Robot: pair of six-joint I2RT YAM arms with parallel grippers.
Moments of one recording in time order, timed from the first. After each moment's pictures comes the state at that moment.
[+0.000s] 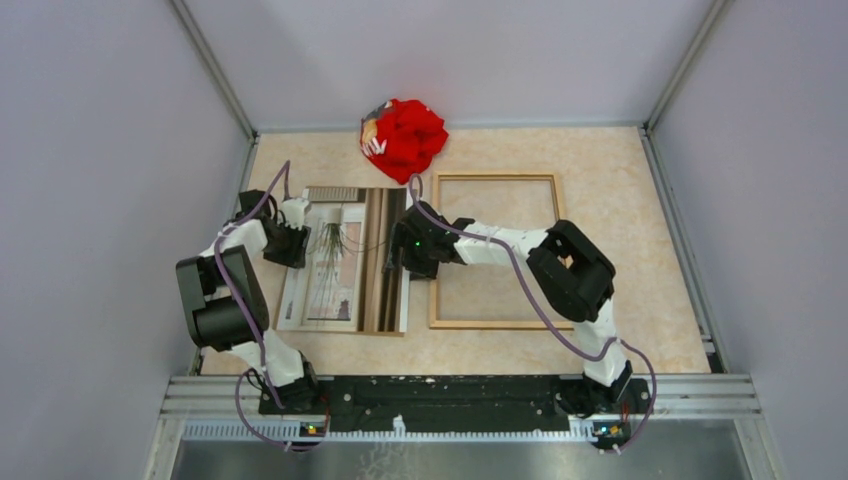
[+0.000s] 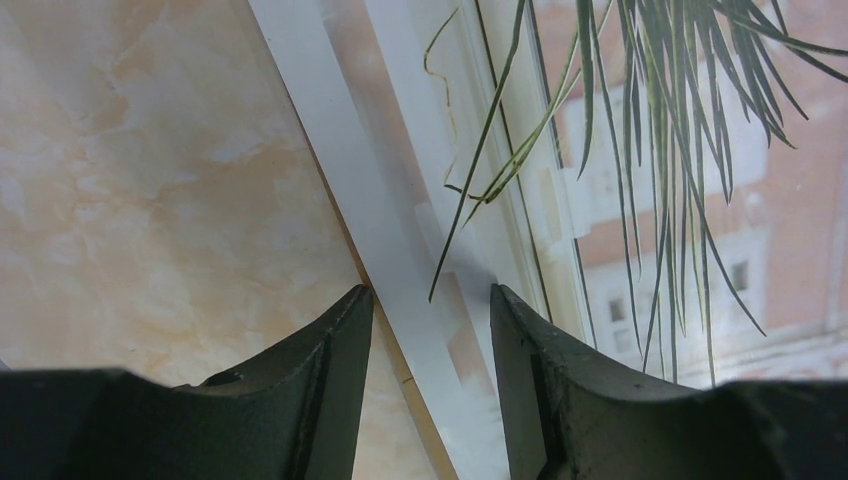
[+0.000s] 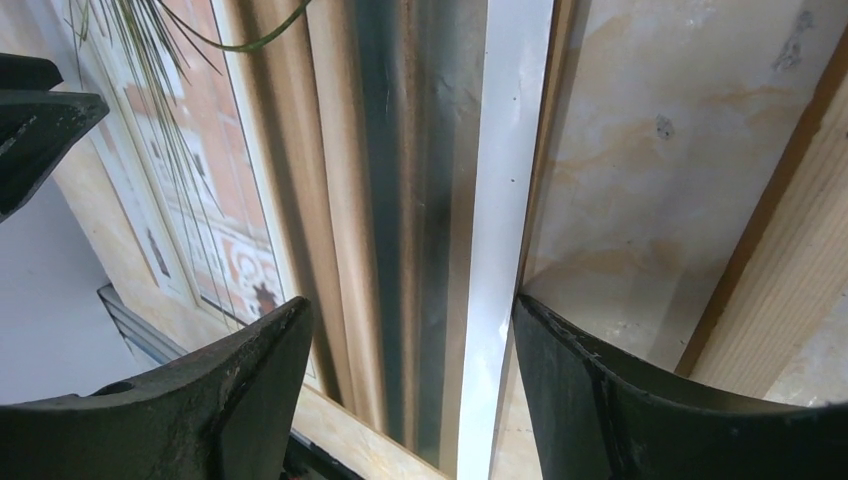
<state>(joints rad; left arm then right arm) 0.27 1.64 0.96 -0.48 0.24 0.54 0.90 2.06 1.42 -0.27 -0.11 1.02</state>
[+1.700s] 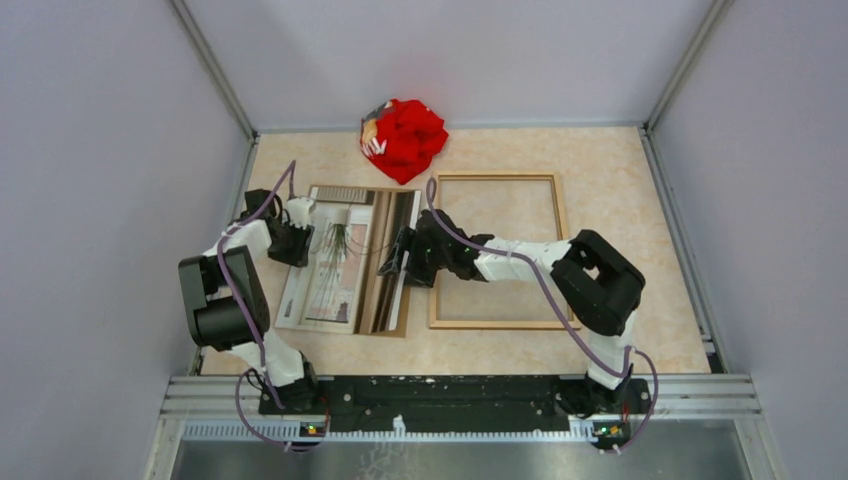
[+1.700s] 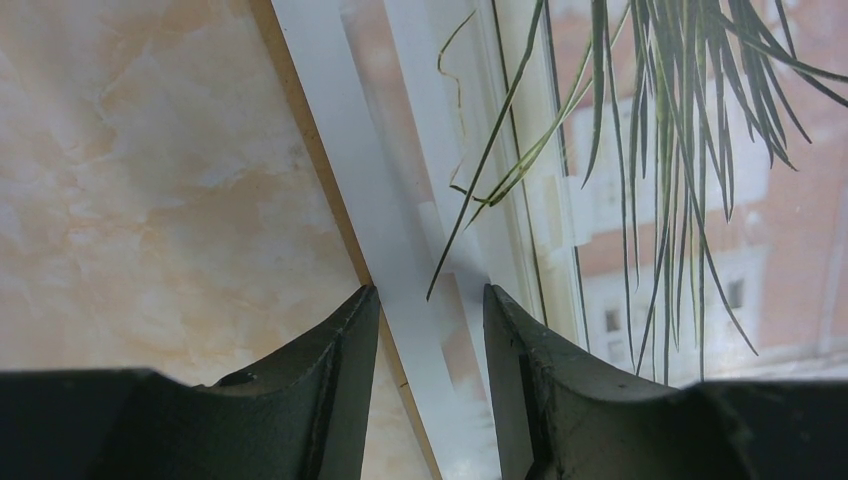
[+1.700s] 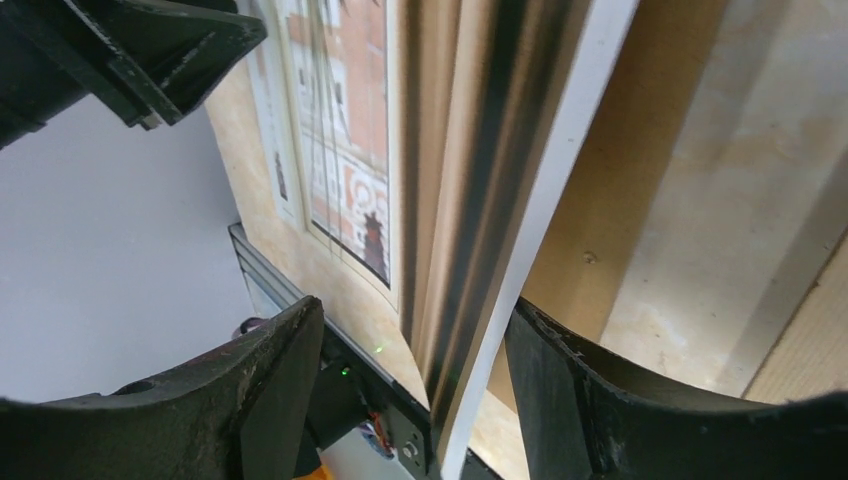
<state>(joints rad) 0.24 1.64 0.95 -0.46 0.23 0.53 0.92 1.89 1.19 0.00 -0.21 1.14</state>
